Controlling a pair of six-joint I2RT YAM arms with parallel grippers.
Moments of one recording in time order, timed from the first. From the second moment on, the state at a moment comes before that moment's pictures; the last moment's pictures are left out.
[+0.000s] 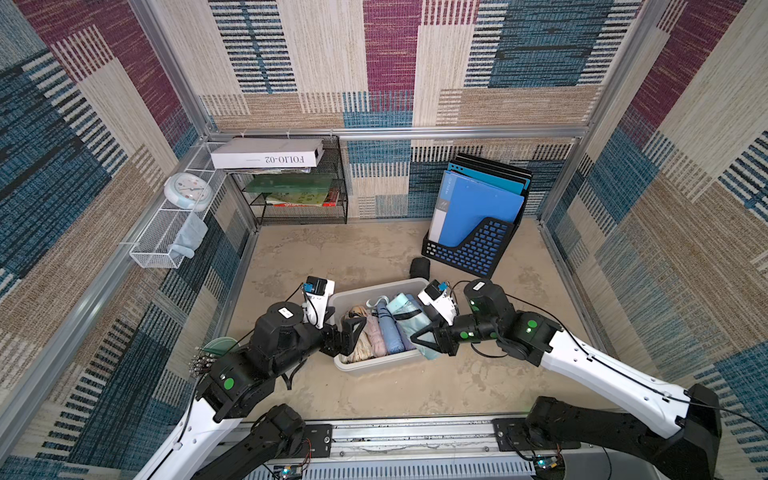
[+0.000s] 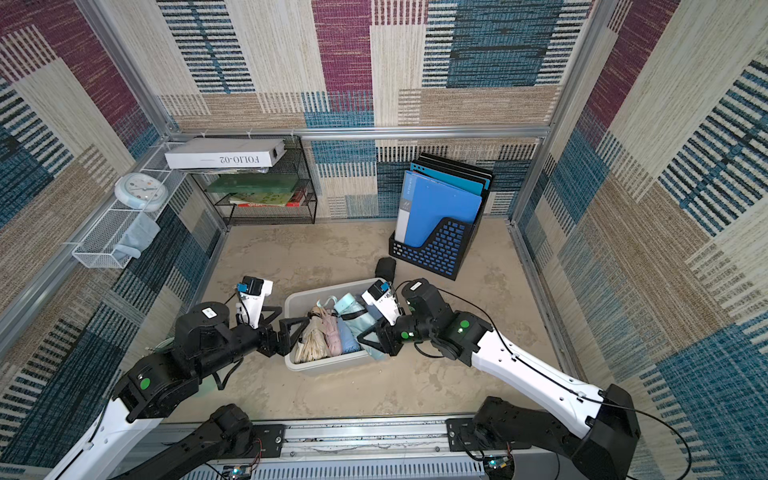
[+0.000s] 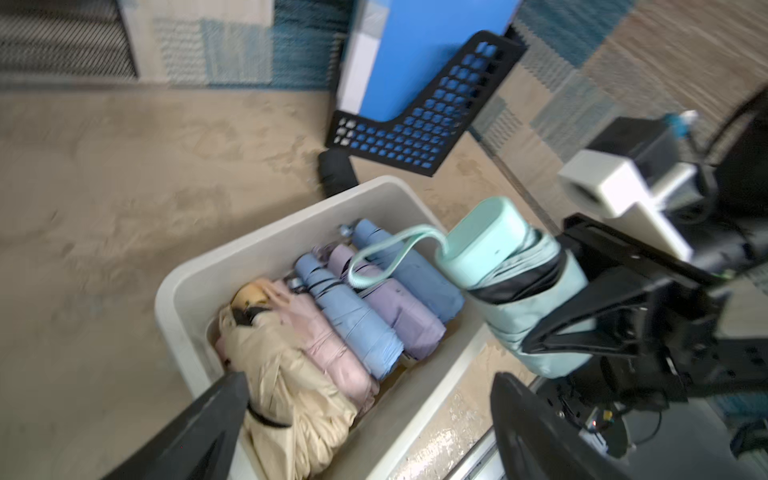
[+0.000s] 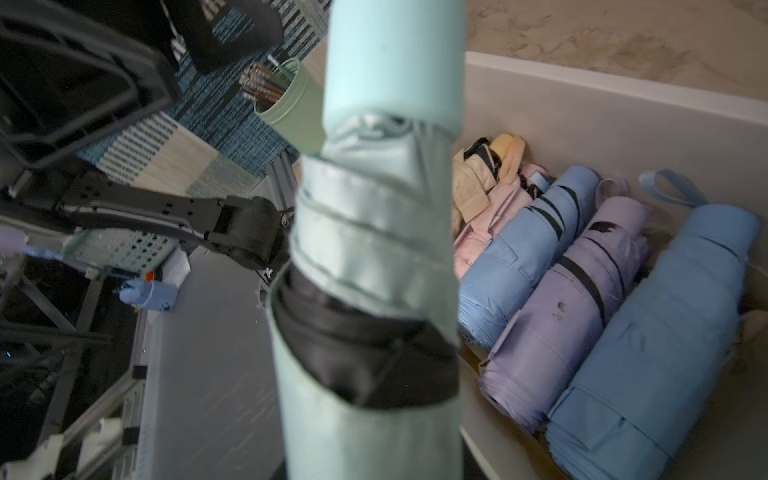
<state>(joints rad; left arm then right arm) -0.65 0.67 0.95 -0.79 0.00 -0.45 0.85 1.11 0.92 -0.38 -0.50 0.35</state>
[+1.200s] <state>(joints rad) -0.60 0.81 0.68 -0.81 0.03 -1.02 0.99 1.73 1.25 -0.39 -0.26 0.87</state>
